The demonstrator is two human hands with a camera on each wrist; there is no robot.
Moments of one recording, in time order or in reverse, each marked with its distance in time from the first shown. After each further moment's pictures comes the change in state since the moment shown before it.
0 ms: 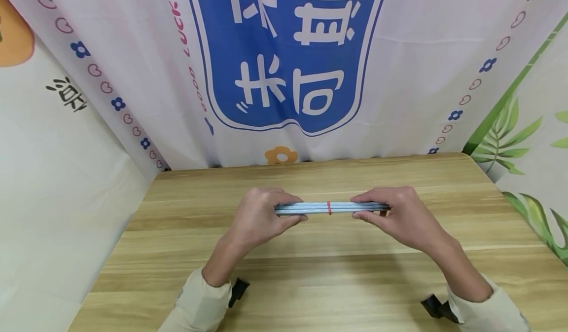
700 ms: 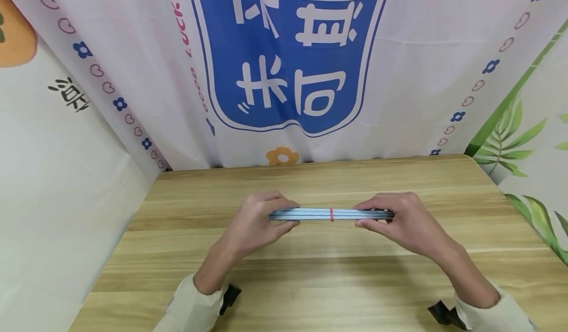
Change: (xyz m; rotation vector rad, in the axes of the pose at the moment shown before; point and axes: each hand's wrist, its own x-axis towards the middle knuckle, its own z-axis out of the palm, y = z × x) left_hand -0.013 -0.009 -0.003 -0.068 -0.024 0.066; right_hand -0.007 0.003 0.000 0.047 -0.041 0.025
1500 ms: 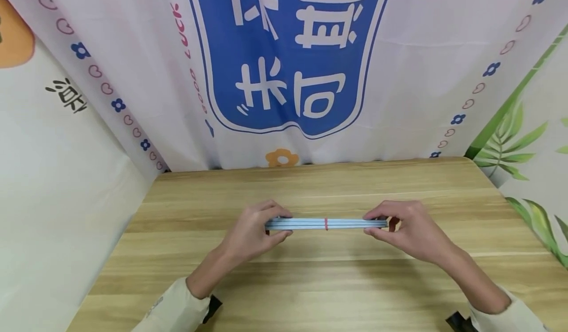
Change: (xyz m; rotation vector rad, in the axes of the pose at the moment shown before) left_hand -0.018 -0.023 0.018 -0.054 -0.054 -0.079; right_hand -0.016 0.030 0.008 0.004 0.004 0.003
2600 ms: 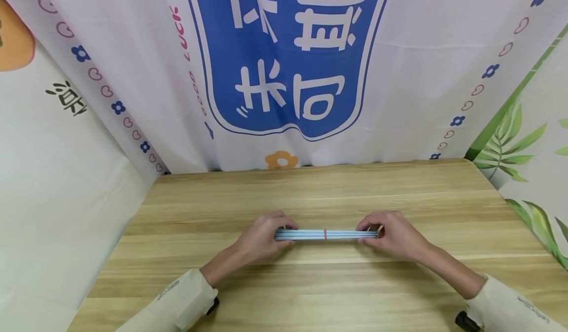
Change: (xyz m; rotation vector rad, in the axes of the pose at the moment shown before) left_hand -0.001 -0.036 0.042 0.022 -0.177 -0.042; right_hand -0.005 0.043 0.040 0.108 -0.200 0.146
